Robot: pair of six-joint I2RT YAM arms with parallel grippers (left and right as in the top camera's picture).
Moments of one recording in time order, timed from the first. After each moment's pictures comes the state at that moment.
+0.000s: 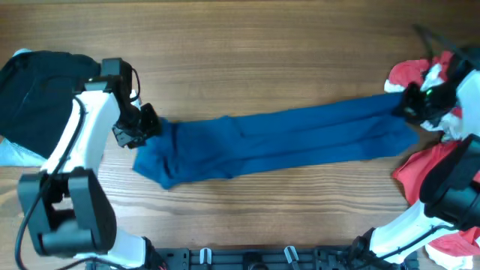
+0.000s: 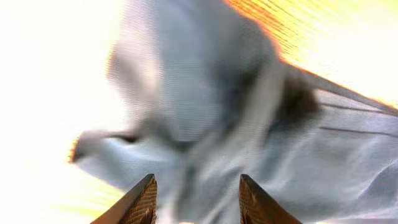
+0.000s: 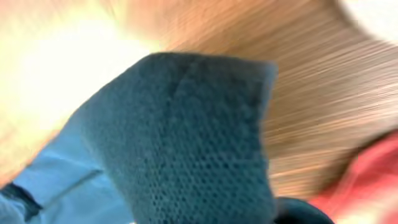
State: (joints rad) left arm 0.06 1.71 1.22 -1.09 0.14 -0.42; right arm -0.45 1.91 1.56 -1.20 -0.26 0.10
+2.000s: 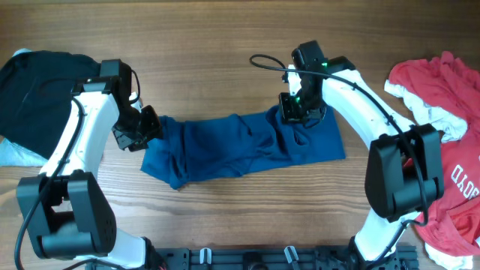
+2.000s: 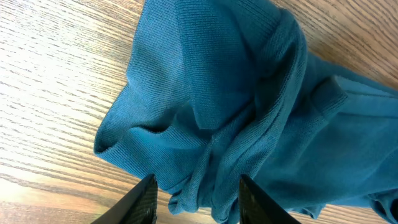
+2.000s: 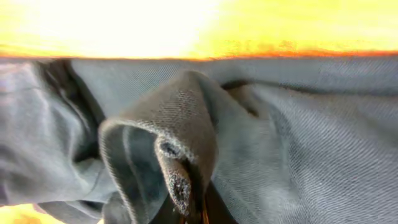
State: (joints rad) left arm 0.06 1.69 1.22 -1.14 0.18 -0.42; right arm 0.30 1.93 1.42 -0.95 -0.27 0.20
